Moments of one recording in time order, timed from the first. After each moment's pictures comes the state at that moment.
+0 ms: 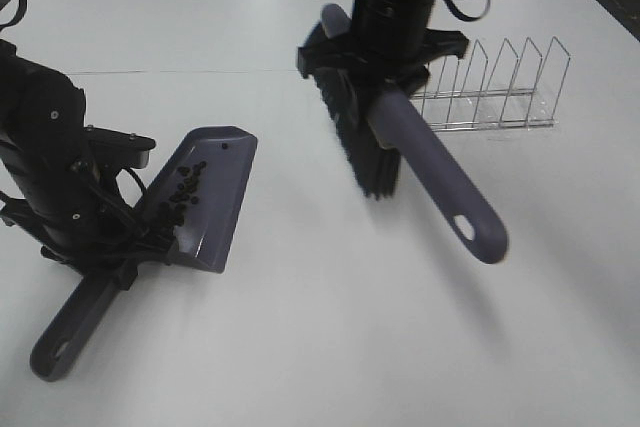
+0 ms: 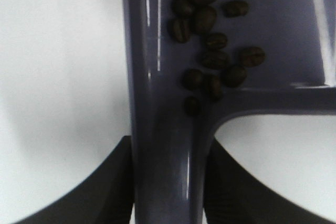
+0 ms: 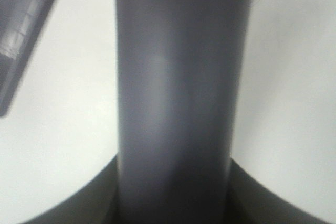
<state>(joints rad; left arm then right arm) -0.42 1.97 -1.00 0.04 0.63 -0.20 0.45 2.17 -1.84 0.08 1.22 0.12</state>
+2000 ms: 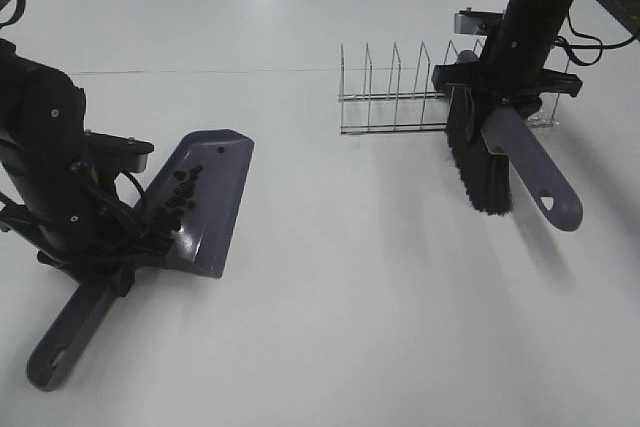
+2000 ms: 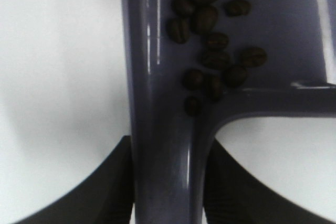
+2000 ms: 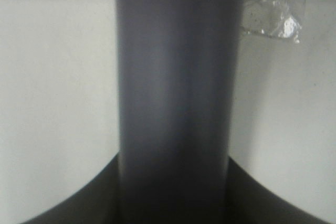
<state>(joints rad) -0.42 1.97 -1.00 0.03 0.67 -0.20 0.08 2.41 -2.00 0.12 1.25 0.06</state>
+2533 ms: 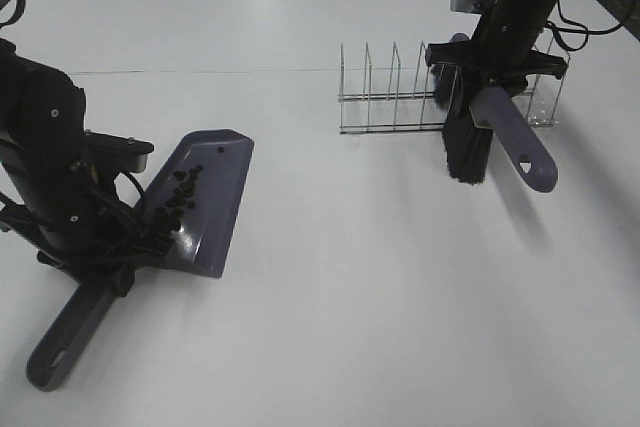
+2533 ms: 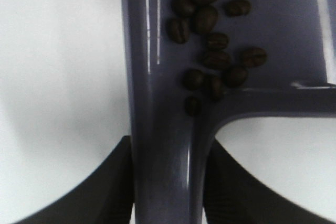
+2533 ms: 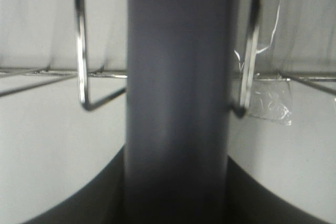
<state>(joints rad) -0.42 1.97 -1.00 0.03 0.67 -0.20 0.07 2.52 -2.22 0.14 1.25 0.06</state>
